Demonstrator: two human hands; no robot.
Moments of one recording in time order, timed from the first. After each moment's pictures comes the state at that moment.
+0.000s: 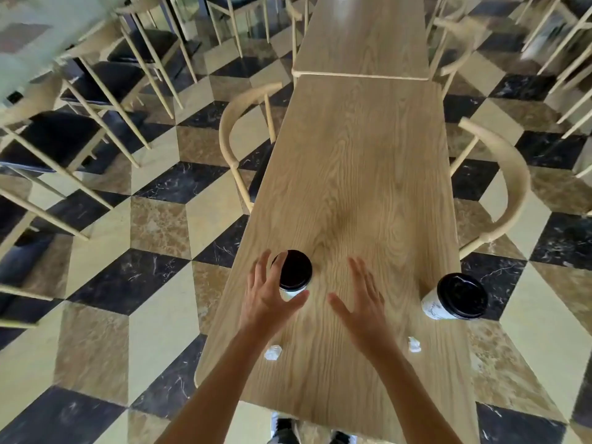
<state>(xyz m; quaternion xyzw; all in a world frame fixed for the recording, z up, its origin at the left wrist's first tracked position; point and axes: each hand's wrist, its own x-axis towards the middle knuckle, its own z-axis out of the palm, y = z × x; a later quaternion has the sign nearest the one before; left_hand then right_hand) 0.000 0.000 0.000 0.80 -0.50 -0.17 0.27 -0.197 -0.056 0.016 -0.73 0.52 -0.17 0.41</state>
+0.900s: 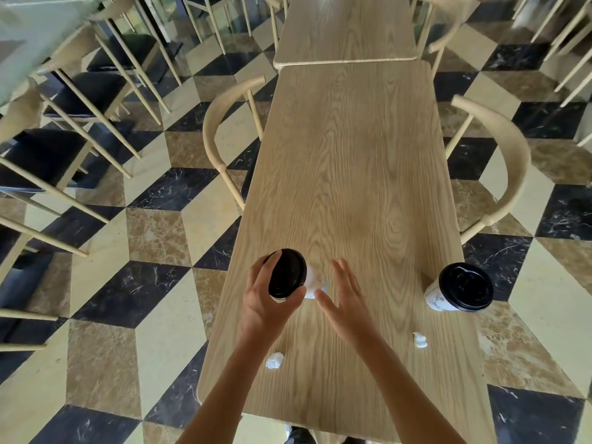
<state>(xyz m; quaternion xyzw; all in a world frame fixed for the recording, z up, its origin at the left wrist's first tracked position) -0.011 -0.010 0.027 0.75 -0.46 -0.23 0.41 -0.174 -0.070 -0.015 -0.70 0.51 -0.15 0.48</state>
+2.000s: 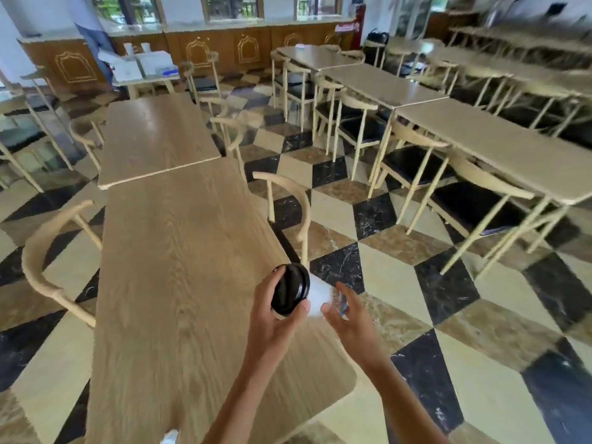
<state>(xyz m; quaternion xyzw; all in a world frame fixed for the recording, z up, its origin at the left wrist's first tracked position) -0.242 0.011 0.120 0.46 -0.58 -0.48 0.48 -0.411 0.047 0.110 -0.49 0.69 -0.41 0.35</state>
